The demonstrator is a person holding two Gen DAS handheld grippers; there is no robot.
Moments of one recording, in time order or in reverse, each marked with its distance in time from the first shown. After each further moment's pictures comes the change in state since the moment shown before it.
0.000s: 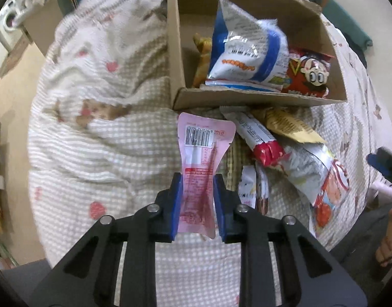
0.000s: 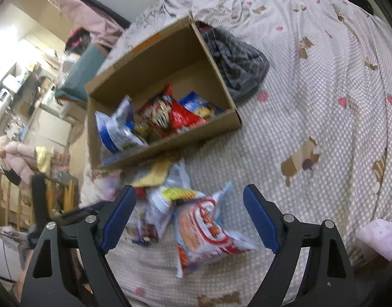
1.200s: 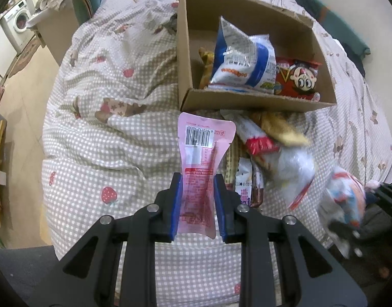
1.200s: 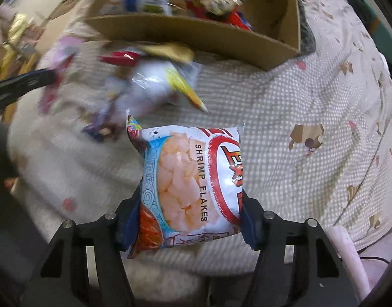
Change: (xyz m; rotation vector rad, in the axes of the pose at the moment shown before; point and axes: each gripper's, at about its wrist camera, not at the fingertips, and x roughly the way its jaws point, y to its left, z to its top) left arm -0.028 -0.002 -0.020 -0.028 -0.088 0.018; right arm 0.027 0.071 -0.058 -0.525 0.399 -0.293
